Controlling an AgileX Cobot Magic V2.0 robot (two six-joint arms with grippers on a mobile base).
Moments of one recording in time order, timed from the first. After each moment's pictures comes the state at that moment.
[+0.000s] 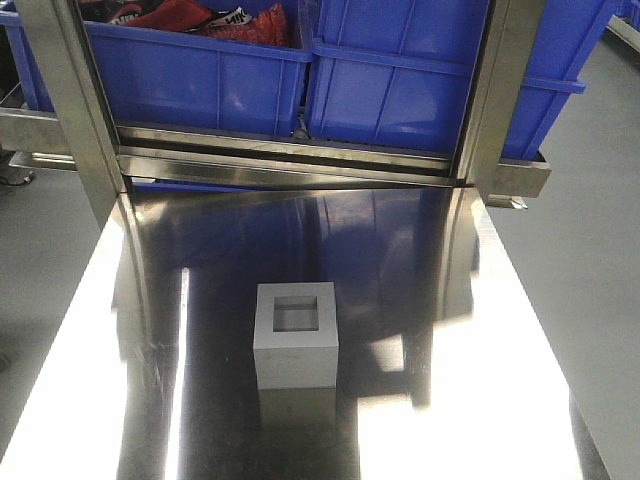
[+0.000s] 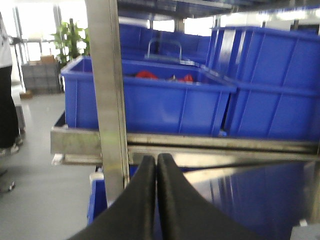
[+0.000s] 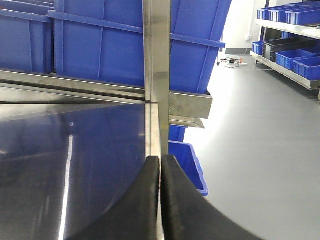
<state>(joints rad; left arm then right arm) -0.07 0.42 -0.45 -0.03 0.15 -0.02 -0.01 -0.01 0.03 -0.06 0.13 0.04</state>
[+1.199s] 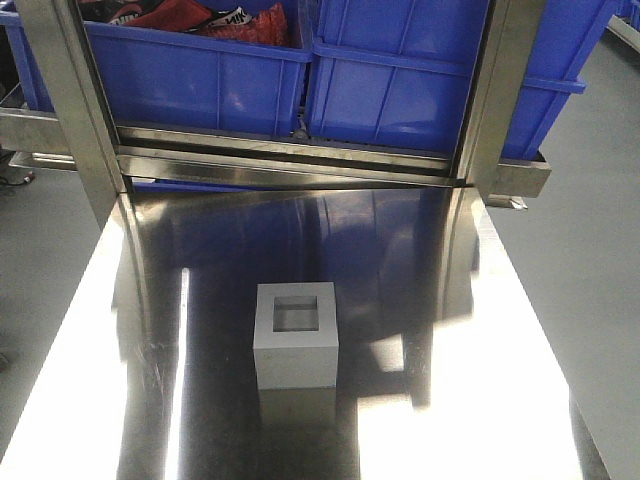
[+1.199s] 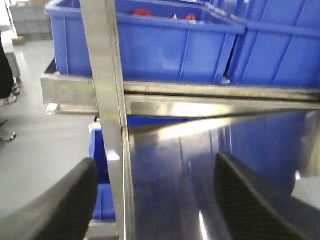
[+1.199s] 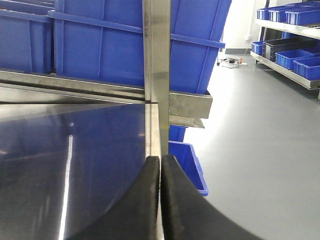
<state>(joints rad) -0.07 0.53 -0.47 -0.03 0.22 -0.02 -0.01 -0.01 0.03 -0.06 0.13 0.04</state>
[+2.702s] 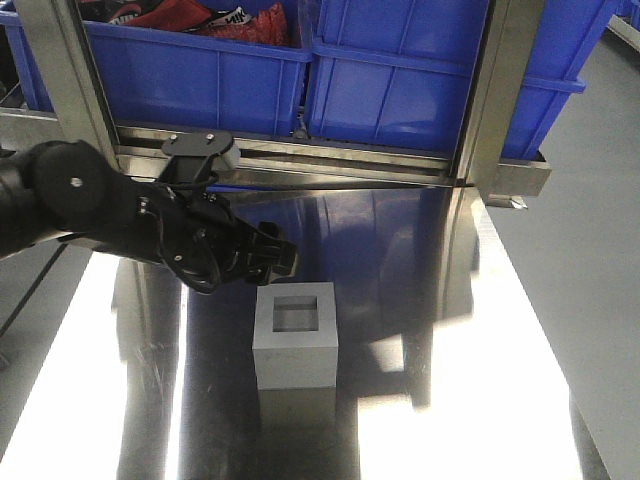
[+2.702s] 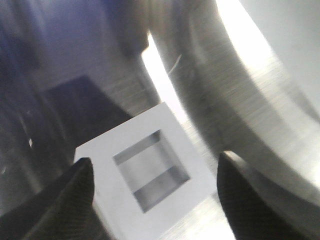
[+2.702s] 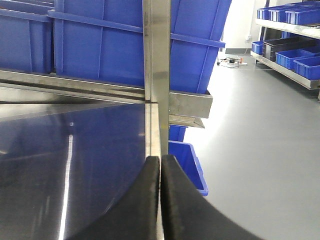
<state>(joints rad) -0.48 1.60 -1.20 -0.52 0.61 0.20 -0.01 -0.01 0.03 -0.06 0.13 0.04</state>
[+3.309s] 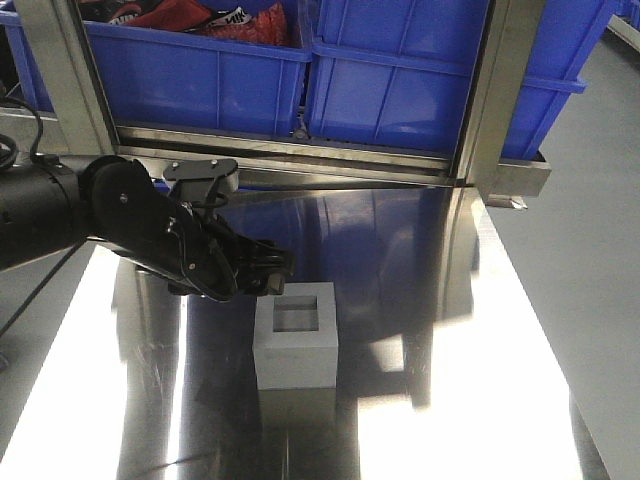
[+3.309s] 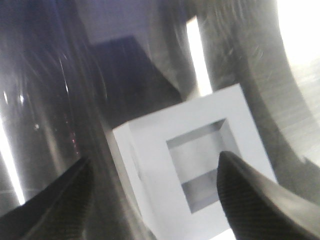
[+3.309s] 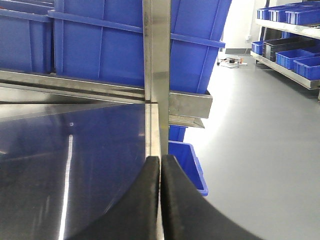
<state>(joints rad) -0.49 1.70 -1.24 -0.29 0.67 -0.13 -0.01 -0.01 0.03 -0.06 0.13 0.04</state>
